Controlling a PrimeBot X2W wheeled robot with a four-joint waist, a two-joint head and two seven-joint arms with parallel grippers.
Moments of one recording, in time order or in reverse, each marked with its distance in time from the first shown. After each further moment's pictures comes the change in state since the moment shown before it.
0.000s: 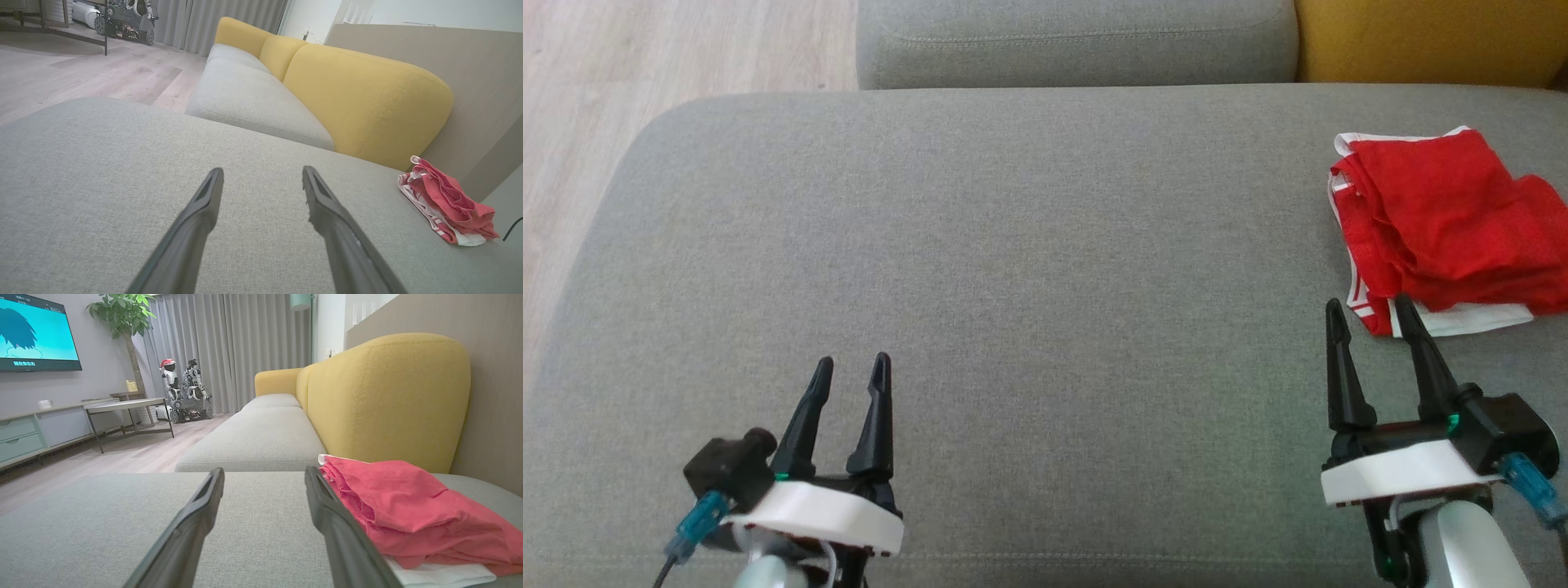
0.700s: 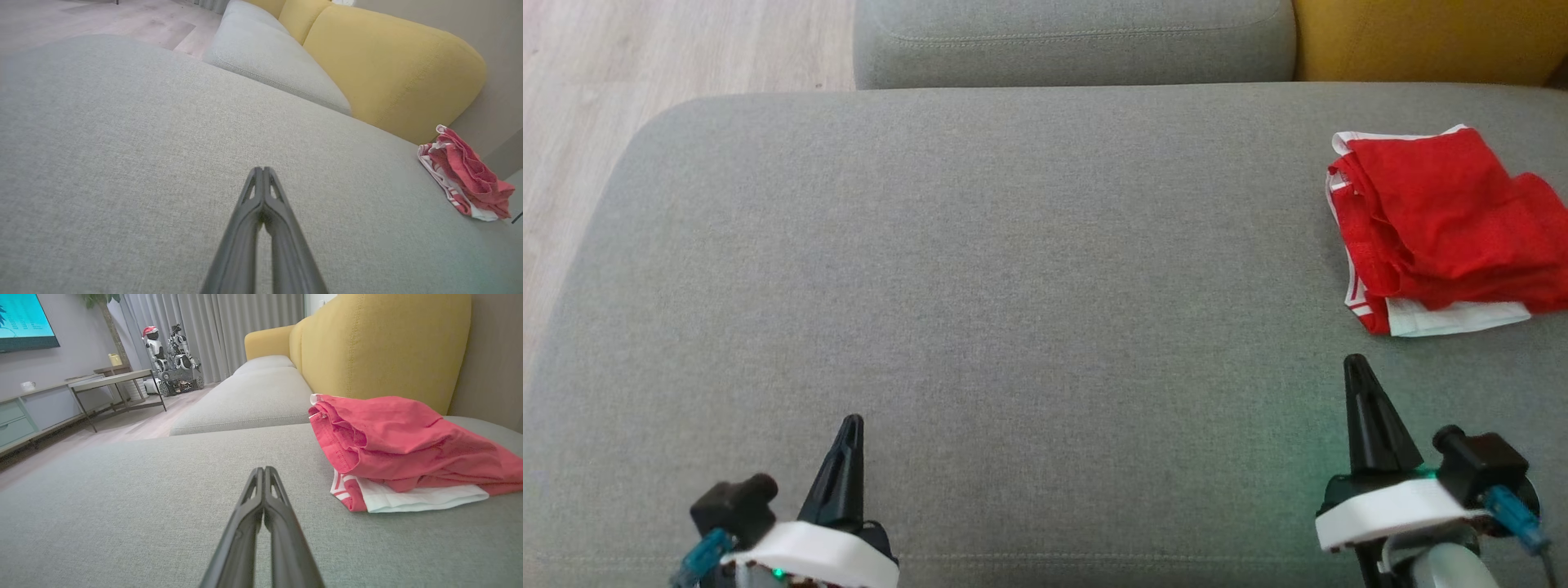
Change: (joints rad) left arm 0.054 -0.003 0.012 0.101 -0.044 -0.012 0.010; right arm 0.056 0.001 0.008 0.093 0.042 0.000 0.006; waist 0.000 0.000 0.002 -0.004
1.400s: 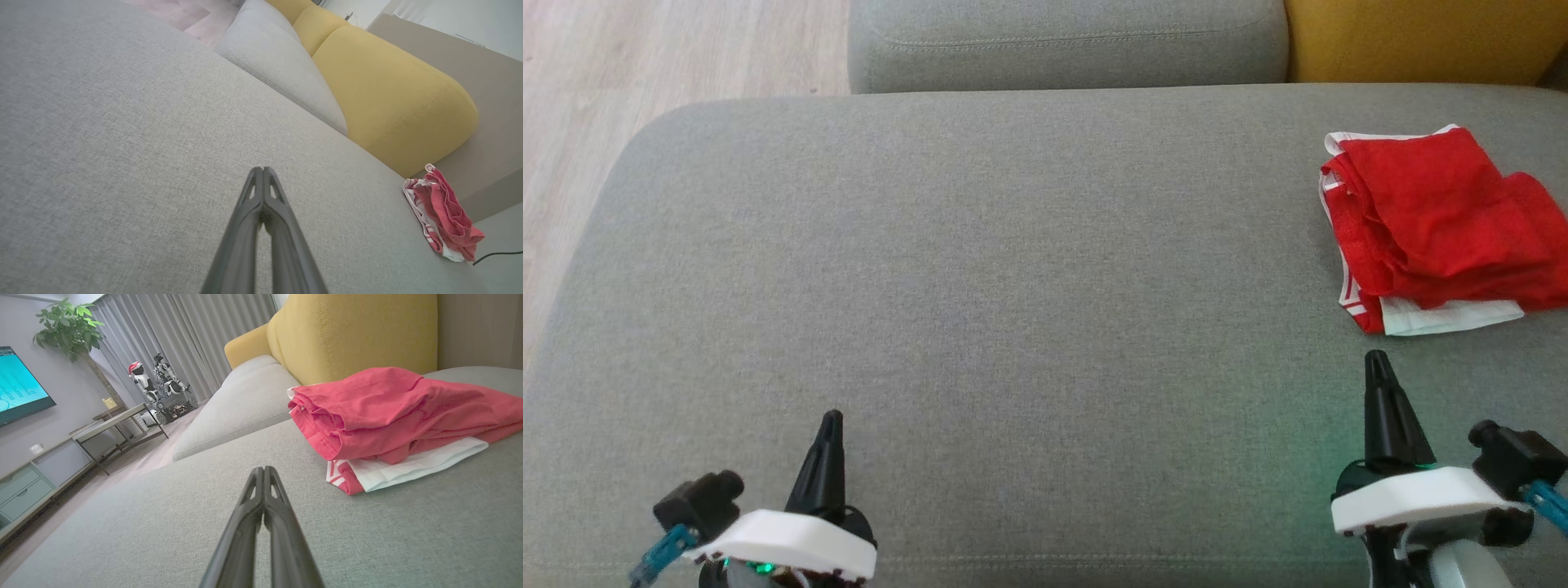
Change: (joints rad) left arm -0.014 0.001 0.028 0.000 -0.203 -0.002 0.051; right arm -0.009 -0.001 -0.008 0.001 0.249 0.000 0.049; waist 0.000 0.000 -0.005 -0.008
